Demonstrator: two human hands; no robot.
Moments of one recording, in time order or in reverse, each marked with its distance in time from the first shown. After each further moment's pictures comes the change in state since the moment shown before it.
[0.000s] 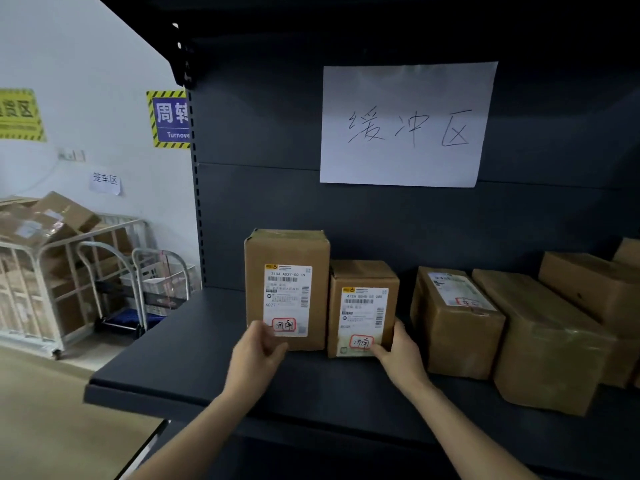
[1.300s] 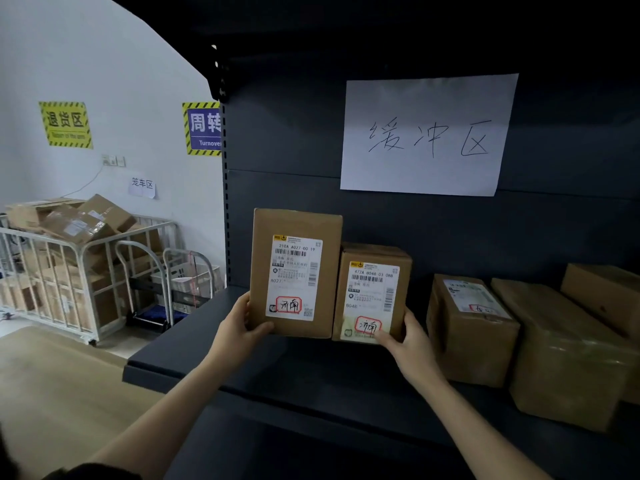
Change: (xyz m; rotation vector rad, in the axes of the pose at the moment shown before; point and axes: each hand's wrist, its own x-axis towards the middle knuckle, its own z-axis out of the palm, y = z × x) left_hand 0.015 -0.006 -0.055 -0.250 -0.048 -0.011; right_hand -0.009 -0.024 -0.009 0.176 -0.044 -0.140
